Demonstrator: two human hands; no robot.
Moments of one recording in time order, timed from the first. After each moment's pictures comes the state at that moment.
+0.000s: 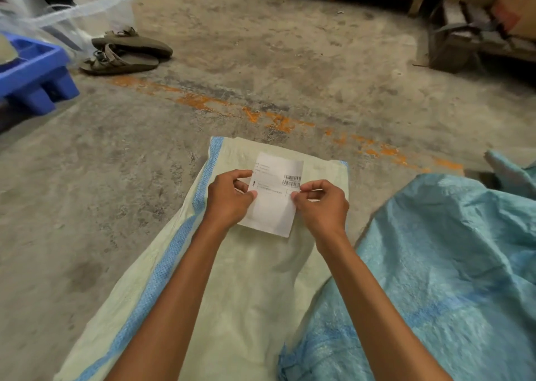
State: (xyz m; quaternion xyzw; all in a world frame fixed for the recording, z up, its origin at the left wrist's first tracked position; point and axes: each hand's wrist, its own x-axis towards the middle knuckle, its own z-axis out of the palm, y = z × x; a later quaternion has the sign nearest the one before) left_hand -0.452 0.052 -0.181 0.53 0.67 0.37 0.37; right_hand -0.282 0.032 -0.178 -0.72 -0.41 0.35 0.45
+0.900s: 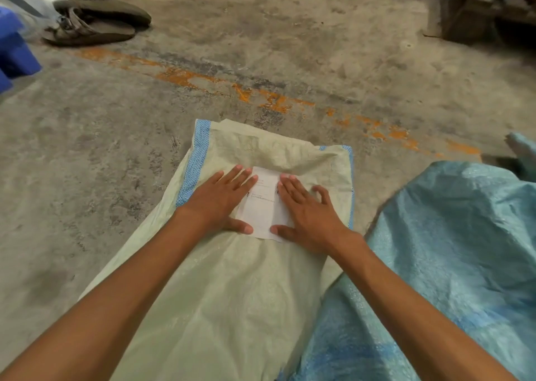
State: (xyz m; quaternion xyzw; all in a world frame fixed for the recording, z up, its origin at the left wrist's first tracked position) left_hand -0.476 0.099 -0.248 0.86 0.48 -0.14 0.10; right_hand -0.252 0.062 -0.242 -0.54 -0.83 0.11 -0.08
